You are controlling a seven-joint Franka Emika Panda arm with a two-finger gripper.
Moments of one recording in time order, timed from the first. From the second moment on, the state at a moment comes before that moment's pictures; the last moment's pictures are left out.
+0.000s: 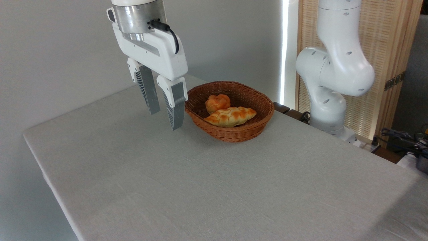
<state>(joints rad) -0.11 0.01 0.03 -1.61 -0.06 1.62 0.71</state>
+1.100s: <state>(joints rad) -0.11 0.01 0.03 -1.60 -0.06 1.62 0.71</state>
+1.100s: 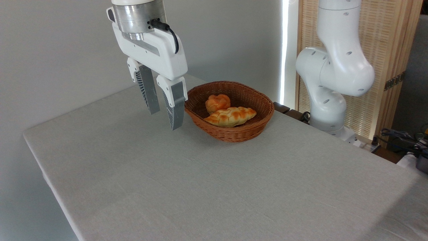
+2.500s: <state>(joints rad) -0.63 -0.48 0.00 -2.30 -0.17 1.67 0.65</state>
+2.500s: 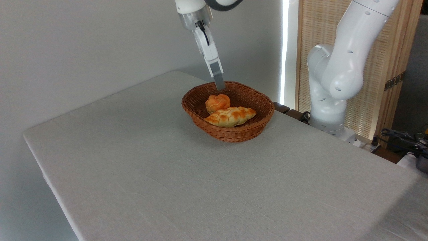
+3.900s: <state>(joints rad) -0.64 -0.47 -0.07 -2.55 -0.17 2.02 0.65</state>
